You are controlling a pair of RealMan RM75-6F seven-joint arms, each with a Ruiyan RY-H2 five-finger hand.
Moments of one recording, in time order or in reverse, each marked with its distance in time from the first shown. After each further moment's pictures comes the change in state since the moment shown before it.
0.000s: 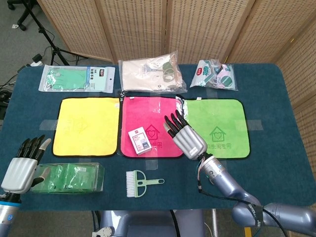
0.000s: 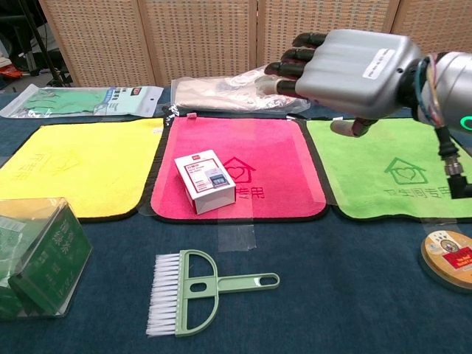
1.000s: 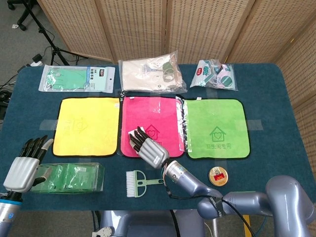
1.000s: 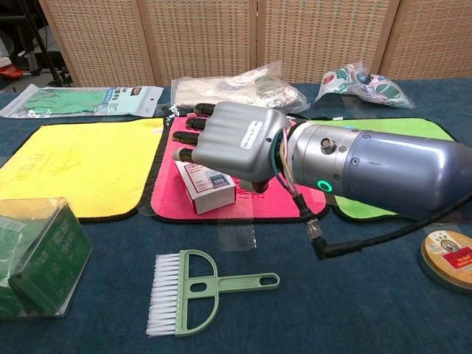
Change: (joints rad) left arm -0.019 0.002 0.006 0.011 -0.012 -0.036 -0.041; right arm 0.266 -0.287 -0.067 0.196 0.148 -0.067 -0.001
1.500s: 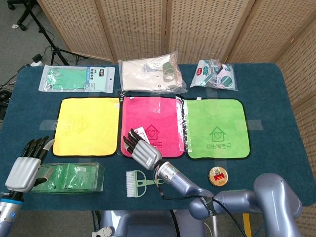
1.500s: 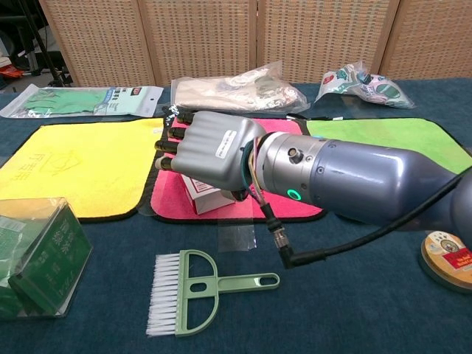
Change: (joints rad) left arm -0.009 0.000 0.003 0.000 -0.011 -0.019 -0.004; right arm 0.076 -0.068 -0.009 0.047 0.079 0.012 -0.015
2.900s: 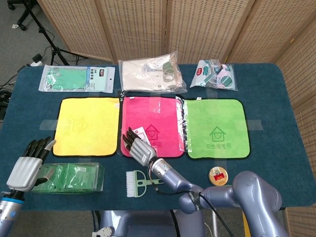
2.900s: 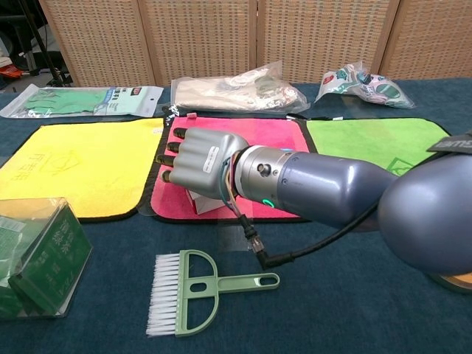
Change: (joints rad) left arm -0.014 -0.001 0.008 0.008 -0.009 -0.025 -0.012; right arm 0.139 -0.089 -0.075 0.177 0.136 -0.001 -0.018
